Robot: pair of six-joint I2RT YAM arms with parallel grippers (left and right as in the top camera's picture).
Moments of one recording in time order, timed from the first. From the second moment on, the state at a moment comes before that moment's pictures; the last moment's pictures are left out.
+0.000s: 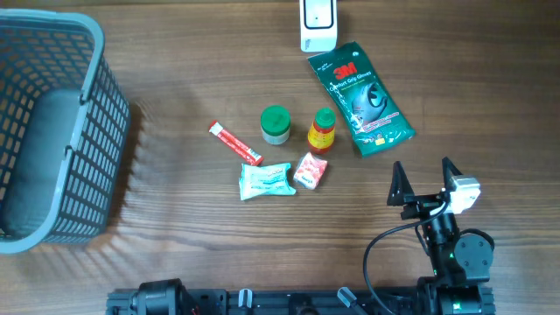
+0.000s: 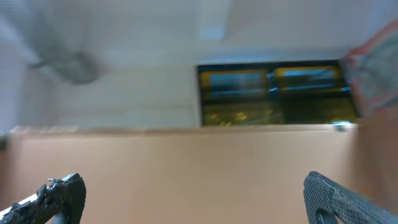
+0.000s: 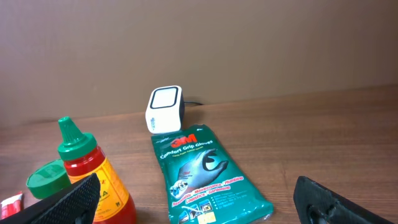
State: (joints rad) left arm 0.09 0.02 1.11 -0.32 0.19 -0.11; right arm 0.03 0.02 0.01 0.00 -0.10 0.17
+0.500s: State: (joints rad) left arm 0.20 0.02 0.83 -0.23 -0.07 -0.13; right arm 0.03 0.02 0.01 0.00 -0.10 0.17
